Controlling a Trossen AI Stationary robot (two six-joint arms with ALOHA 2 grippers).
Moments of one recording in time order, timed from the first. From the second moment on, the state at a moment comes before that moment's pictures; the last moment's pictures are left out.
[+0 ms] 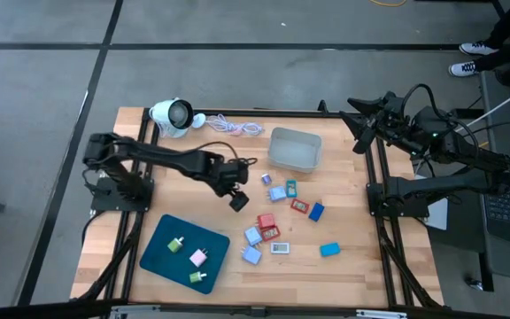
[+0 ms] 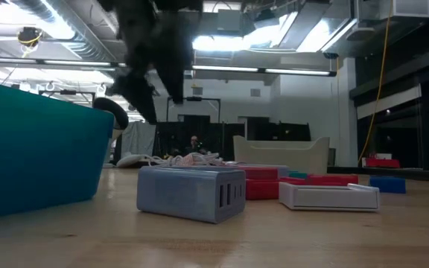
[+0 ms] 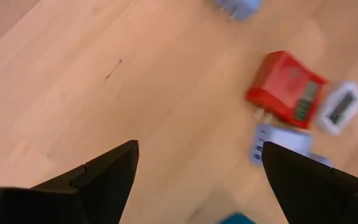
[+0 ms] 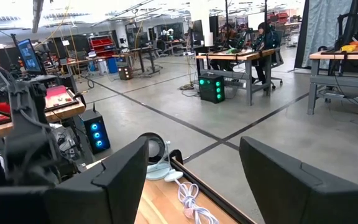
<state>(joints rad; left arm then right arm) 0.00 1.64 1.18 -0.71 0.05 -0.81 -0.10 0.73 1.06 -0.33 0.45 0.15</state>
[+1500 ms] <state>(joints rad) -0.07 2.23 1.71 -0.79 0.17 -0.49 -0.10 0.75 1.06 -0.34 0.41 0.17</state>
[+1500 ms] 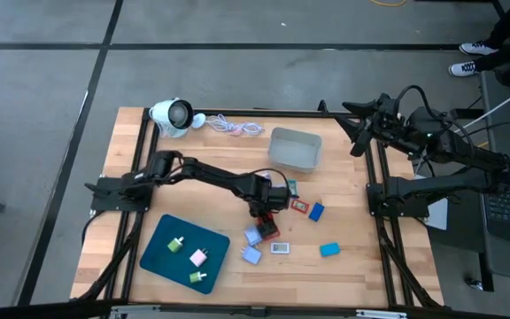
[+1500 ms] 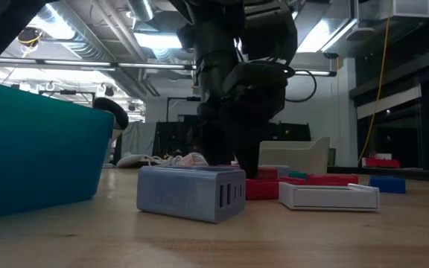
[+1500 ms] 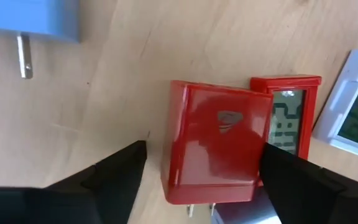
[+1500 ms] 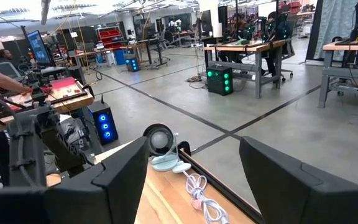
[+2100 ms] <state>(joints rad) 0.08 2.17 1.70 -0.69 0.50 -0.40 -0.10 0.76 1.06 -0.34 0.43 0.17</state>
